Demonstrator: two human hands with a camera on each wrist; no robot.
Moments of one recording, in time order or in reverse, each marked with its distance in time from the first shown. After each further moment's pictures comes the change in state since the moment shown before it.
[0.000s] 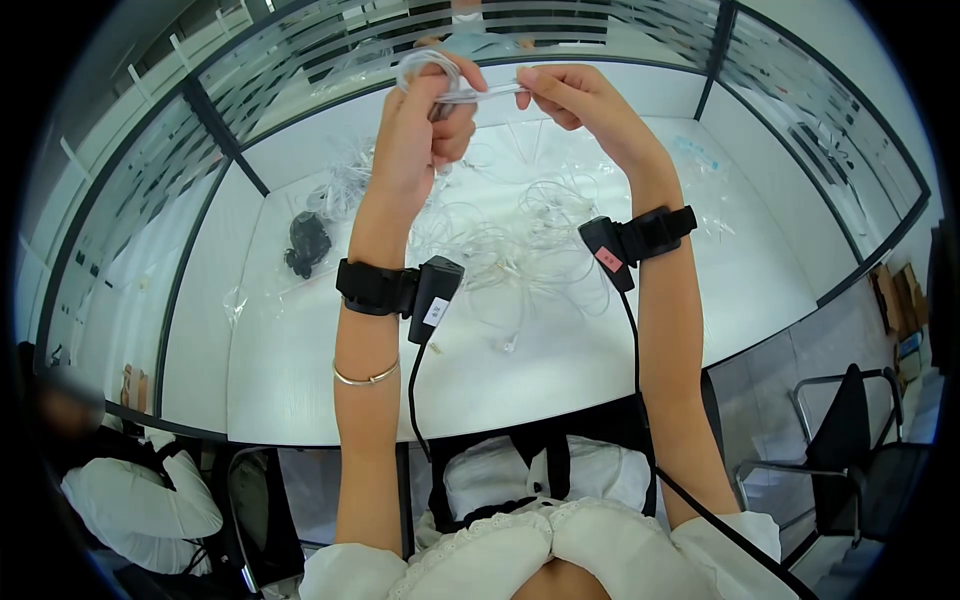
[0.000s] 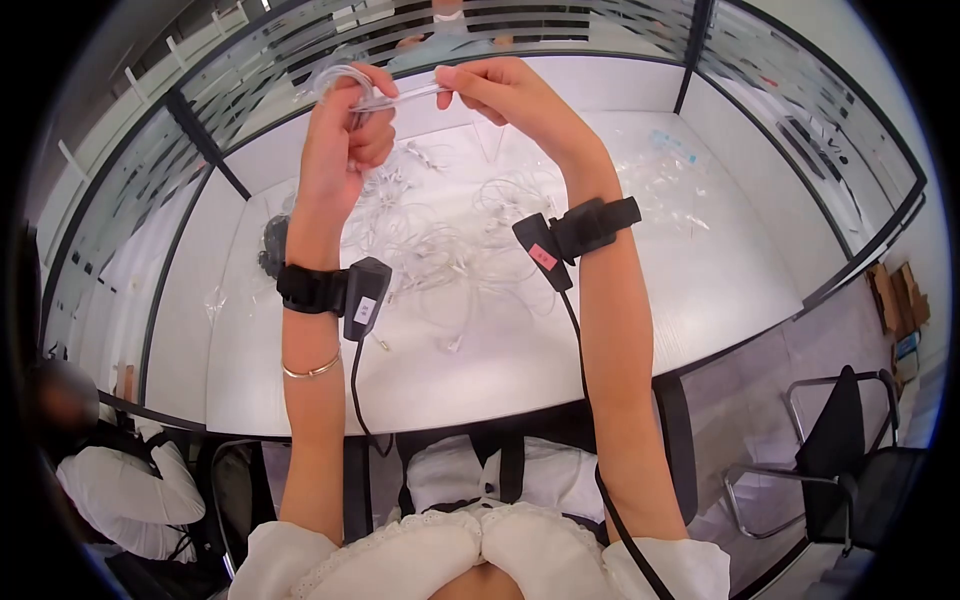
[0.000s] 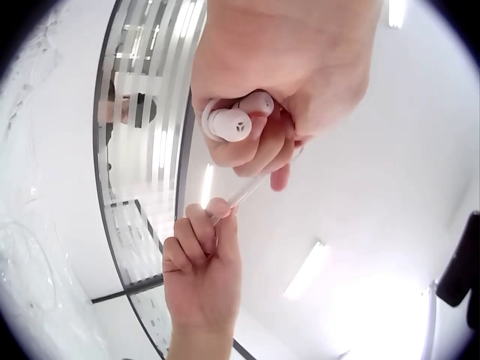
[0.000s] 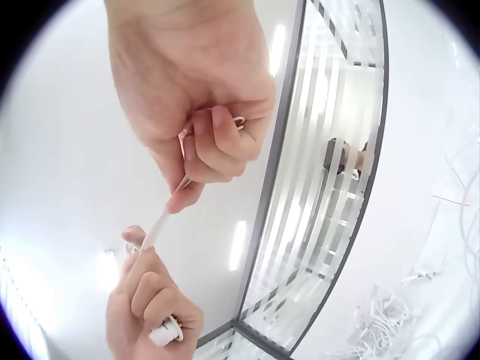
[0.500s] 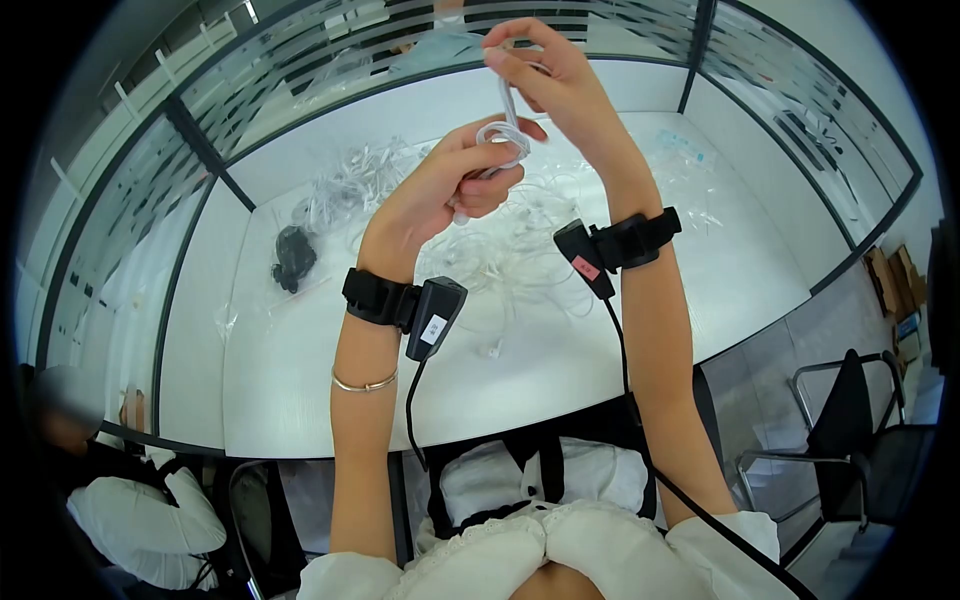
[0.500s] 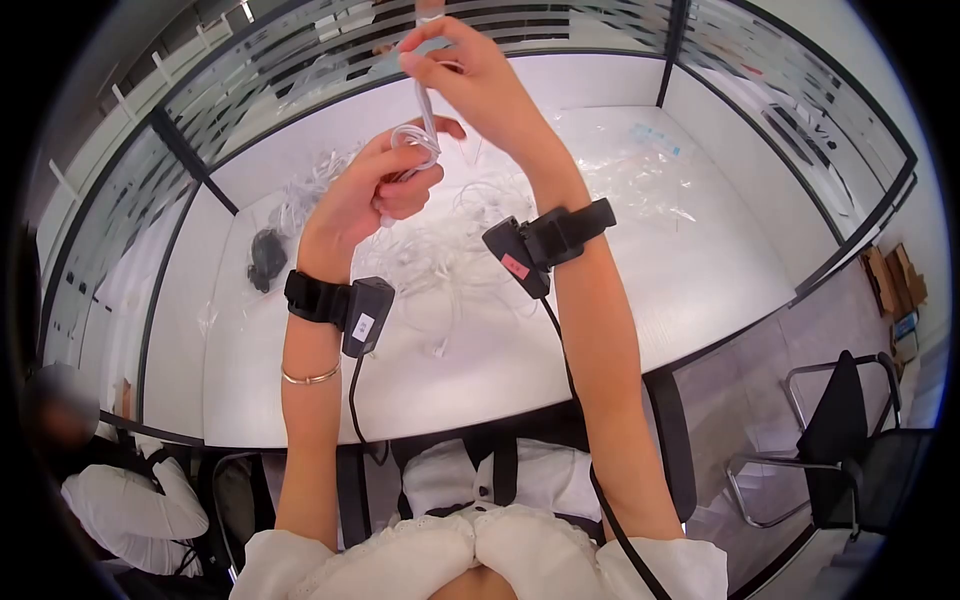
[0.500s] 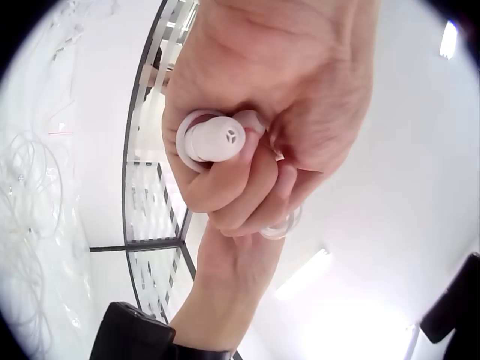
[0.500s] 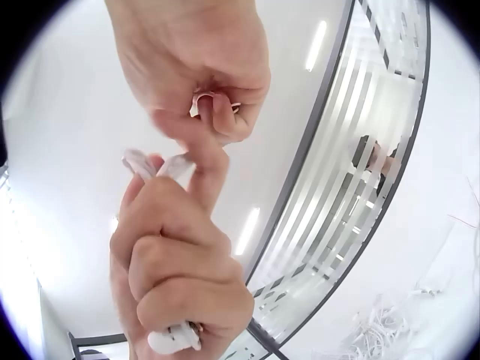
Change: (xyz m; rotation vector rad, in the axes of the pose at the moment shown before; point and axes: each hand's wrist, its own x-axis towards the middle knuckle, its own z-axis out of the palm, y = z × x) left_hand -0.005 -0.017 0.019 -0.127 -0.396 -0.429; right_hand 0.008 -0.004 0.008 0.057 0.209 -0.235
